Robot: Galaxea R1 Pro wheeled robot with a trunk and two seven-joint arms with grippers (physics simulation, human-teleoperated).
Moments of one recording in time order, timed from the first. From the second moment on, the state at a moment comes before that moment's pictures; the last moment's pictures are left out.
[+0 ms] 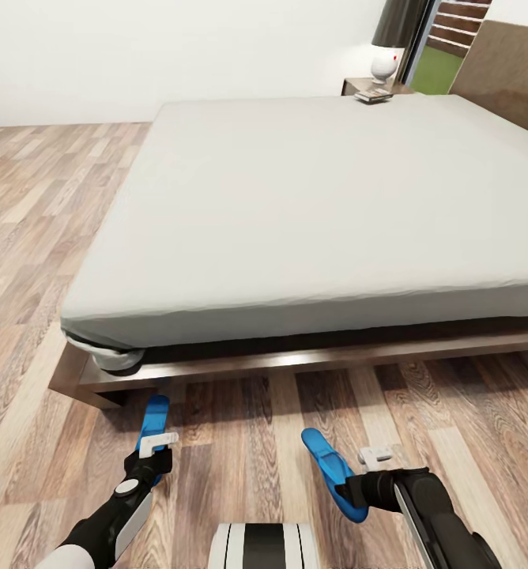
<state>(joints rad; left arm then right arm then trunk) -0.52 0.08 -0.22 -0.50 0.31 -0.07 0.20 -0.25 -0.04 0.00 -1.31 0.17 0.92 0.42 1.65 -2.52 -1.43</state>
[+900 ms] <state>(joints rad) -0.52 0.10 -0.22 -0.50 0.31 -0.08 0.20 -0.25 -0.04 0.00 -1.32 0.17 0.92 0.42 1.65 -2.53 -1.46</state>
